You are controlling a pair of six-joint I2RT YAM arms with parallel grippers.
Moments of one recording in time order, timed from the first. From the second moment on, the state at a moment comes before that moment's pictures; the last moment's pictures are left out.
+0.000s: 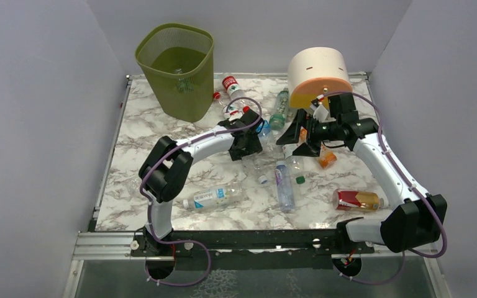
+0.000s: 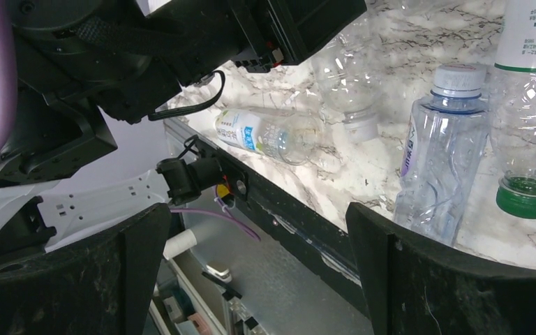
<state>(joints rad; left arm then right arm) -0.73 1.92 1.39 -0.60 -0.15 -1.00 0.23 1.31 1.16 -0.76 -0.70 0.61</state>
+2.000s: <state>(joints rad) -0.35 1.91 2.40 -0.93 0.11 -0.75 0.23 1.44 1.35 -0.81 -0.67 0.60</state>
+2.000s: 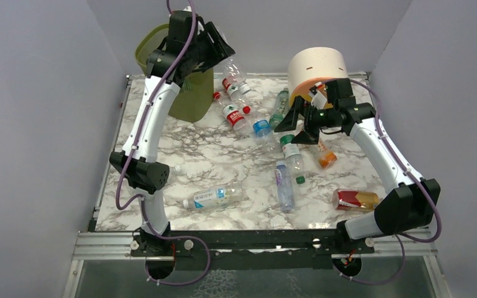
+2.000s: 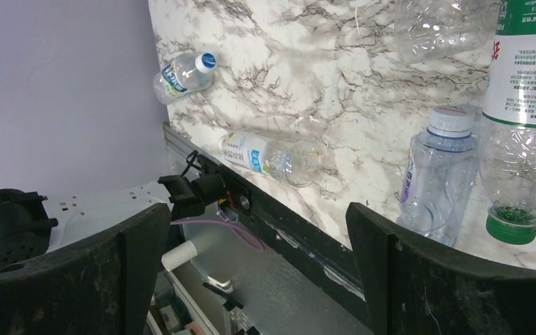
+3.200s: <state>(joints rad) 0.05 1.91 2.30 -0.49 0.16 -0.83 0.23 1.48 1.34 -0.81 -0.70 0.58</state>
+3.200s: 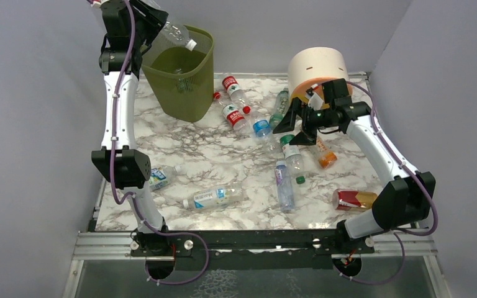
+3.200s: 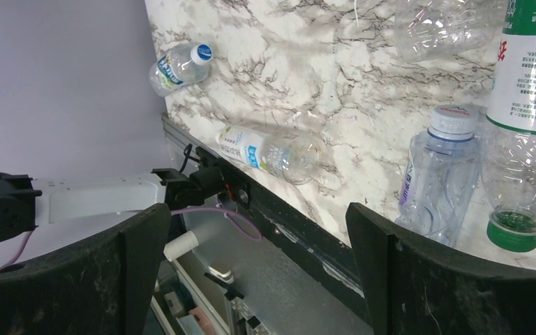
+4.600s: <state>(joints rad) -0.01 1.52 1.76 -0.49 0.21 -0.82 0.24 1.51 1.30 -0.75 -0.73 0.58</state>
